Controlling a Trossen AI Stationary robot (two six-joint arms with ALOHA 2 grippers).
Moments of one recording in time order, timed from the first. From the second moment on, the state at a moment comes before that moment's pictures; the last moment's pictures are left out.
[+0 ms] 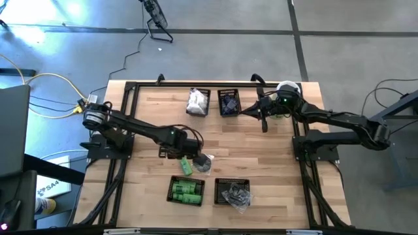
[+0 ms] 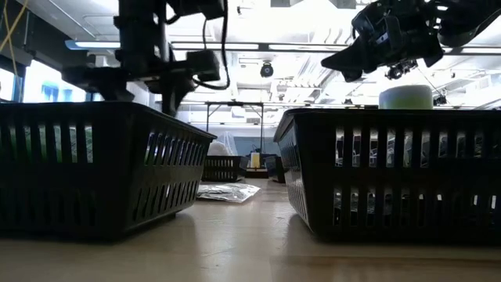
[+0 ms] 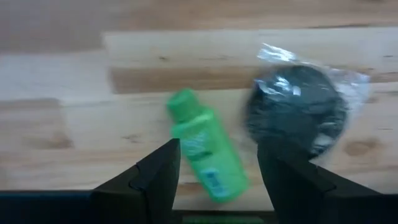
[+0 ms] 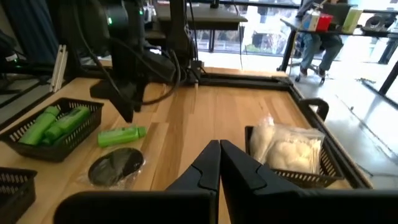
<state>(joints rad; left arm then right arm) -0.17 1.67 1.21 -0.90 -0.02 -1.72 -0.54 1.01 0.52 0.27 -0.58 -0.19</state>
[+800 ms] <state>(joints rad) -0.17 1.77 1.21 -0.94 -0.04 -1.89 -0.54 1.09 0.52 0.27 -0.60 -0.27</state>
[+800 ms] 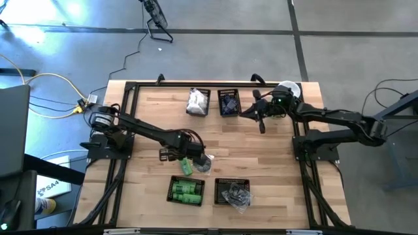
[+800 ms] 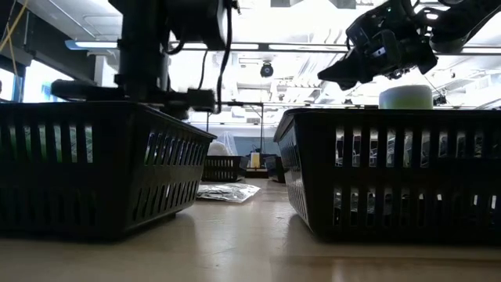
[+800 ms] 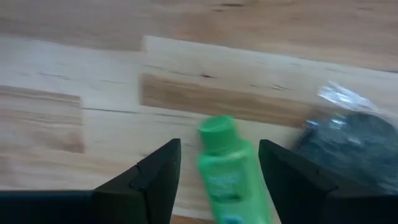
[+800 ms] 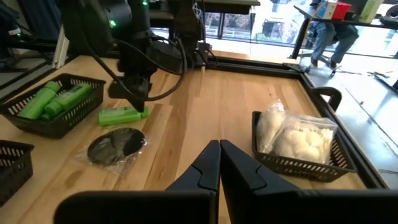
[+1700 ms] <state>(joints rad) -0.17 1.76 1.06 -0.72 -0.05 -1.89 -0.54 1.09 0.52 0.28 -0.60 -0.27</state>
